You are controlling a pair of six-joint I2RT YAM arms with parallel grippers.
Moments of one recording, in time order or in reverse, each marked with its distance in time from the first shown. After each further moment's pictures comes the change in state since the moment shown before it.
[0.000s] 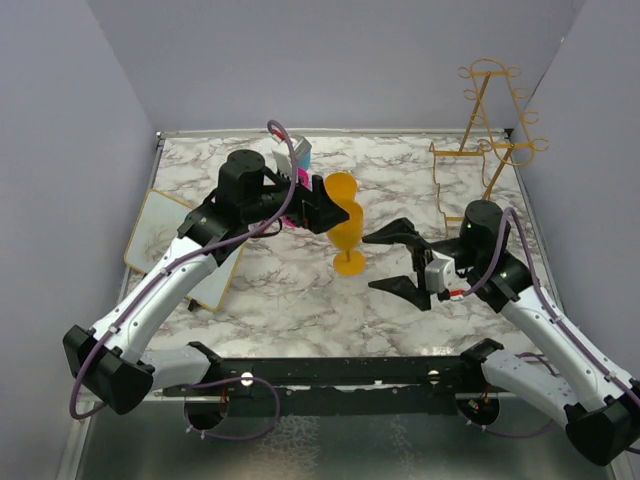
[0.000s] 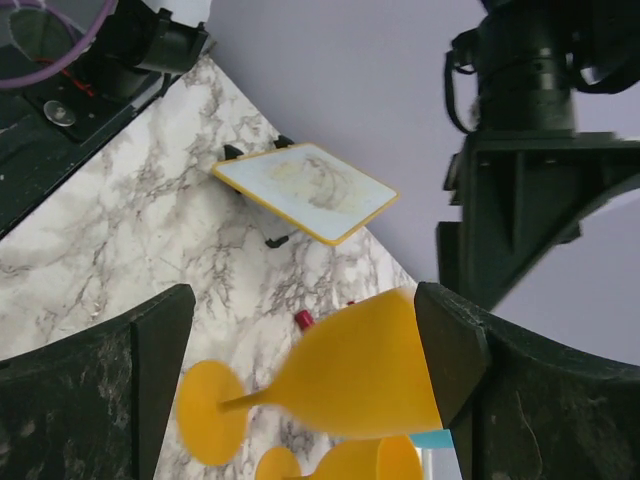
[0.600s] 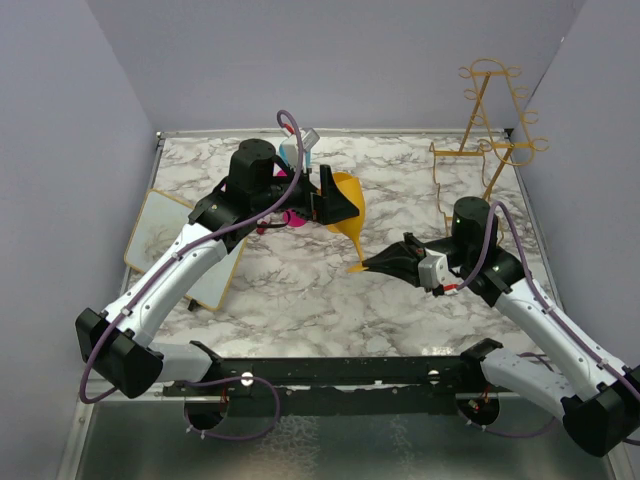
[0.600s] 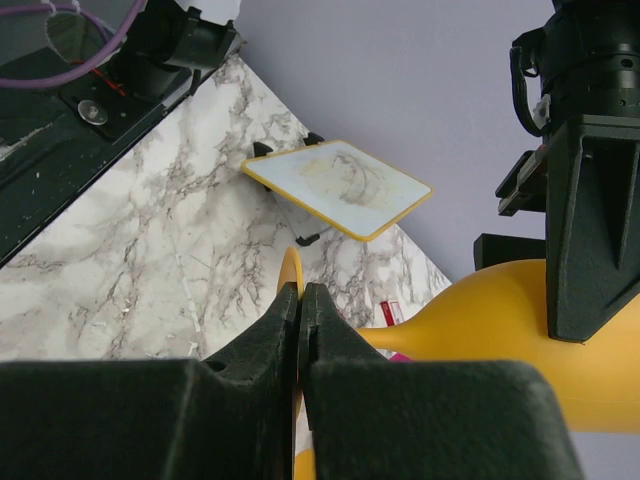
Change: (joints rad) left arm 0.000 0.071 0.051 -0.017 0.060 -0.092; right arm -0.002 0.037 0.001 -0.042 -0.020 -0.032
